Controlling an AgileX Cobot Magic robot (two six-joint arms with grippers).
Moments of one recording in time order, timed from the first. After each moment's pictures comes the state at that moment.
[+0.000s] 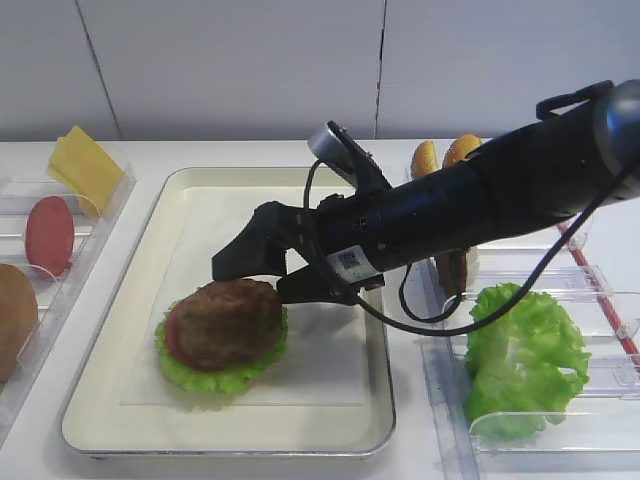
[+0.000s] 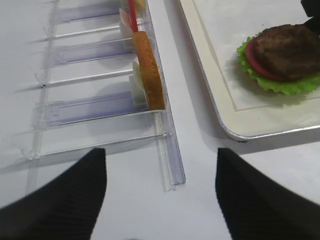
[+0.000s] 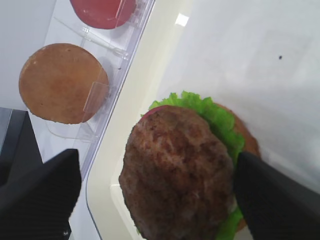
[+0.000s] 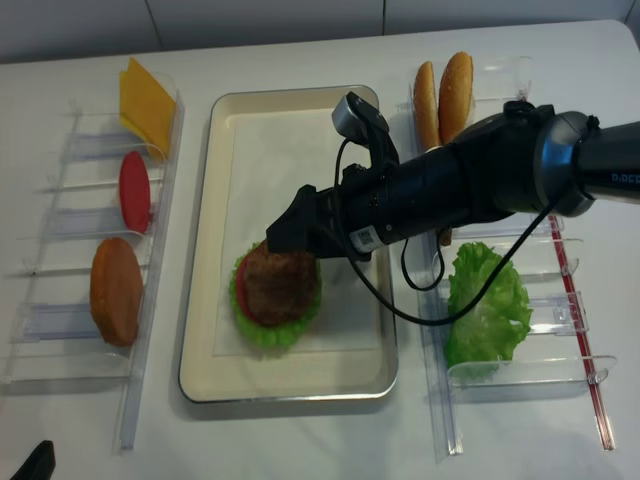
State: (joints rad) left arm -0.08 -0.02 -0.49 0.00 1.19 0.03; right arm 0.49 1.87 -0.96 1.68 0.79 -1.17
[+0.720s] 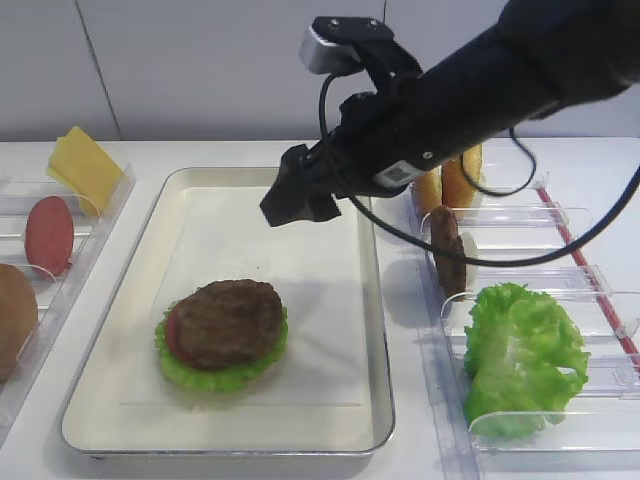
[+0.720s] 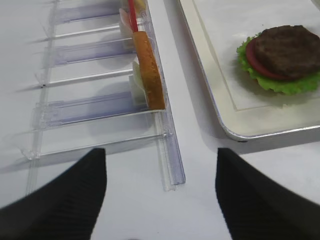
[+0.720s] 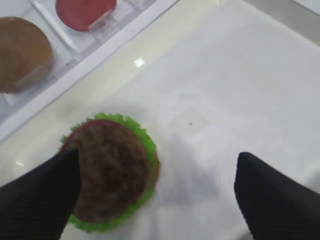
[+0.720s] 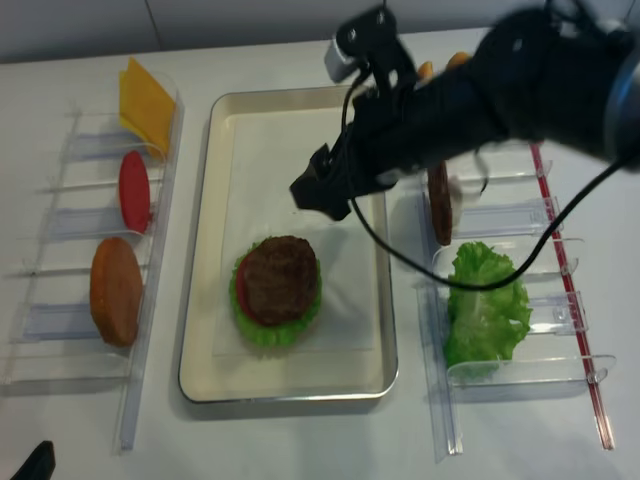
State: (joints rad) left arm -0.08 -0.02 -0.49 0.00 1.19 0.03; right arm 0.49 1.65 -1.13 0.95 0.62 -0.92
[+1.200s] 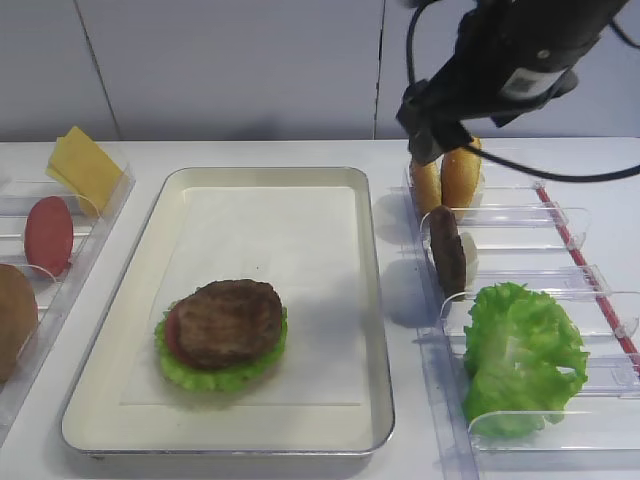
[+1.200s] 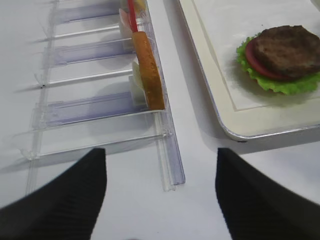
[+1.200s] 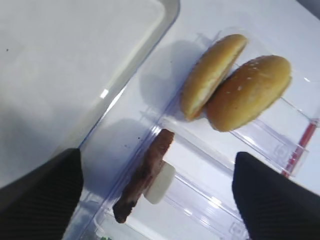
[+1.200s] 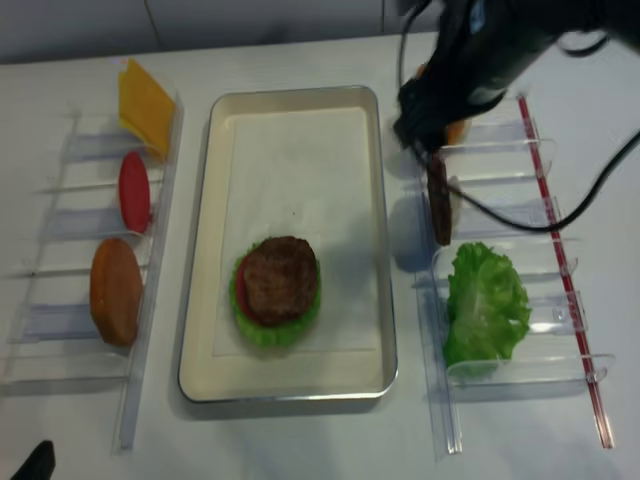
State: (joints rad) left arm -0.08 -0.02 -0.49 0.00 1.19 0.03; right arm 0.48 1.55 -1.32 -0.05 0.92 -0.11
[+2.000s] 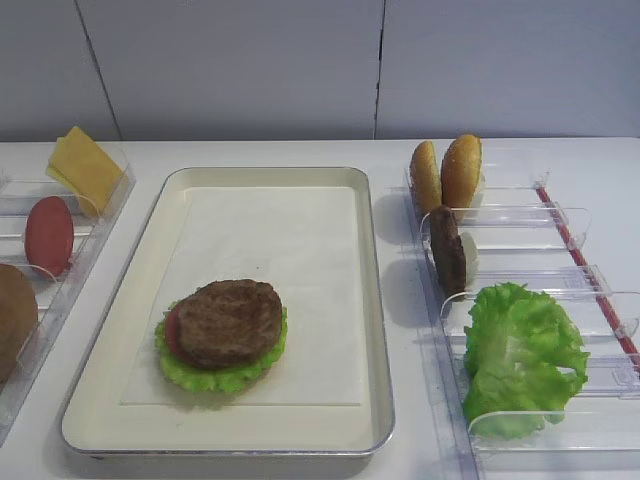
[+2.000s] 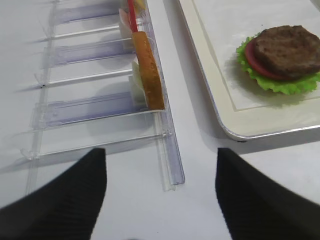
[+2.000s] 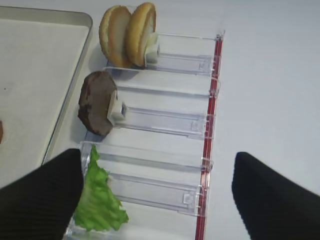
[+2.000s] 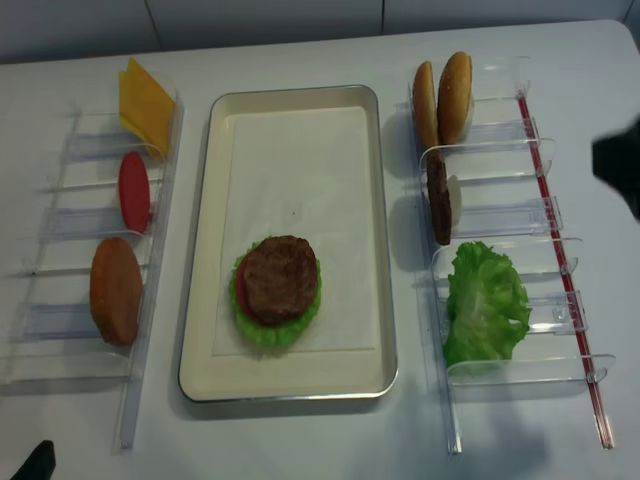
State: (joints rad) left arm -0.08 -0.02 -0.49 0.00 1.19 0.03; right arm -0.02 0.80 -0.86 0.30 0.96 -0.22
